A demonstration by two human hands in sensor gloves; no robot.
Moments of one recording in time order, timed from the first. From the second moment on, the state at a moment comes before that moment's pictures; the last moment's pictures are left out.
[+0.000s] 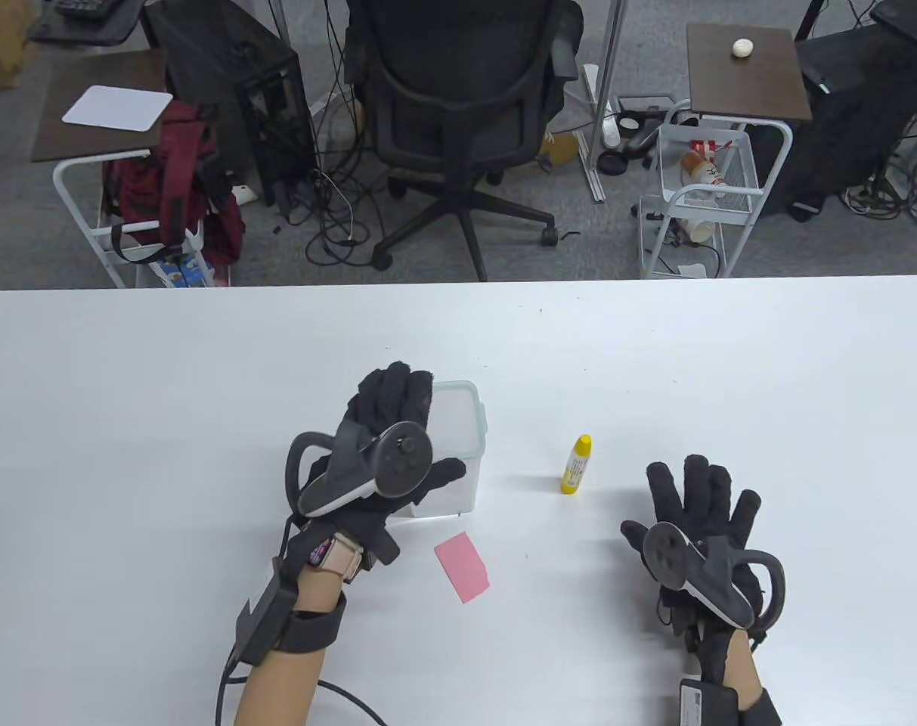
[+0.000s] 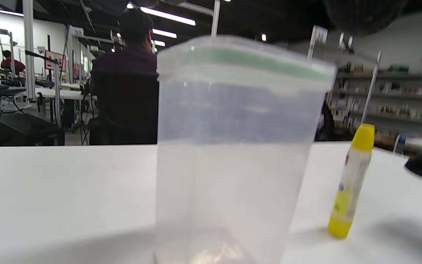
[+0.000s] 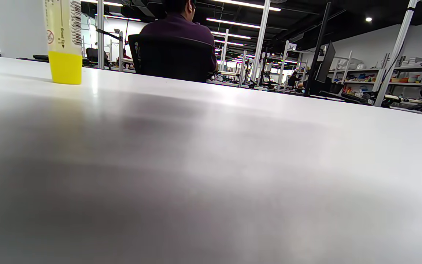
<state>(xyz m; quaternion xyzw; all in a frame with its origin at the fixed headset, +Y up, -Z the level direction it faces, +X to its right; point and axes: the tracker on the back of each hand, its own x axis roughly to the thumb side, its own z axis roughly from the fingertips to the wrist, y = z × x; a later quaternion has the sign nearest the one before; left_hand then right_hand) -0.134 -0.615 -0.300 0.04 -0.19 0.09 0.98 0.236 -0.763 -0.261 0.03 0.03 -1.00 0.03</state>
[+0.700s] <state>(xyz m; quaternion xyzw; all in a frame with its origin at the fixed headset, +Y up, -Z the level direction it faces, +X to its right) -0.199 -0.742 -0.226 0.07 -0.06 0.43 0.90 0.221 -0.765 -0.255 0.00 0.04 -1.00 0.01</state>
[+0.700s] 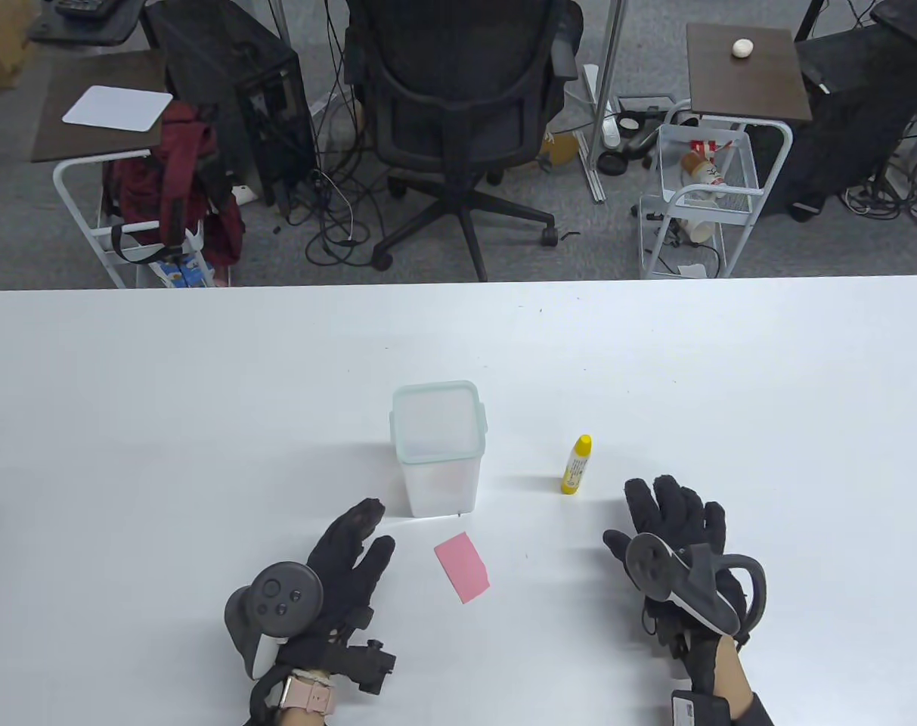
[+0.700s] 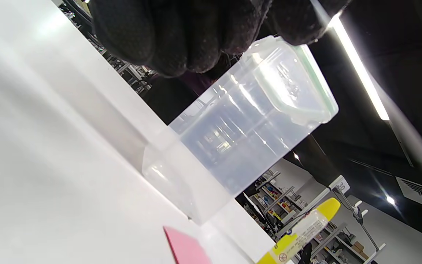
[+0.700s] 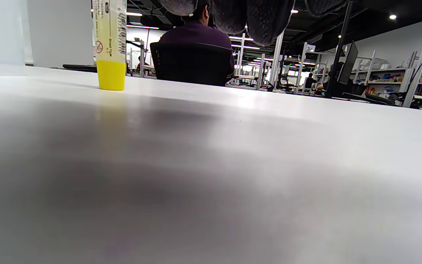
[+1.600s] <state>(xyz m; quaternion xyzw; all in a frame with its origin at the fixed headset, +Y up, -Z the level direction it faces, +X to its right) -0.207 -0.755 -0.232 0.05 -0.03 0.46 0.88 0.189 -0.773 -0.329 0.04 -0.02 -0.93 -0.36</state>
